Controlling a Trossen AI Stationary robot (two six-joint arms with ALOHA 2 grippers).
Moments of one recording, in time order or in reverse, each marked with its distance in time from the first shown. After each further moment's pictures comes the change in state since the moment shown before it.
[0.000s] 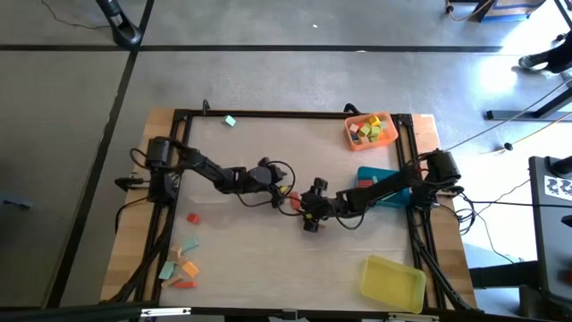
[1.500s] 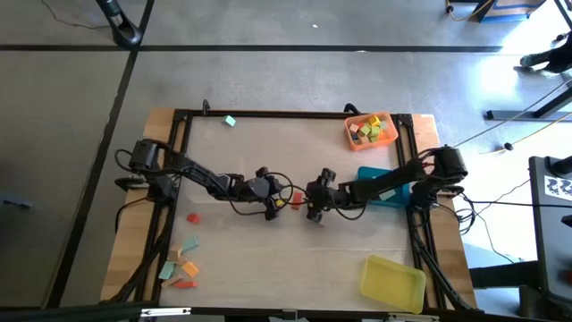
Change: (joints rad) left arm -0.124 -0.116 -0.003 -0.200 -0.003 -0.037; right arm -0.069 -0.071 -0.010 -0.152 0.061 0.037
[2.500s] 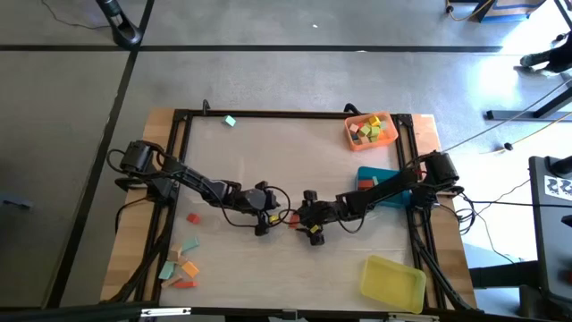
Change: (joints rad) left arm -0.108 -0.065 -0.001 -0.137 0.154 -0.032; right arm 0.092 0.095 0.013 0.241 -0.357 -0.244
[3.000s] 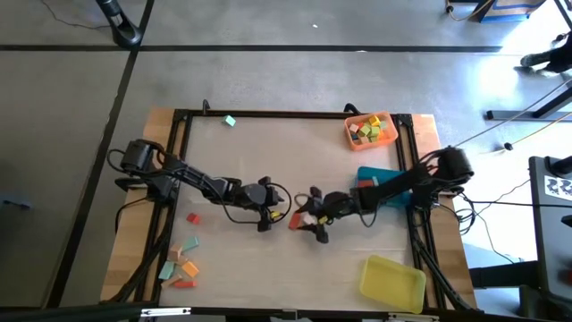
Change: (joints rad) left arm 0.039 0.000 0.001 0.074 -0.002 0.080; right arm -0.023 -0.136 -0.148 0.255 -0.100 0.179
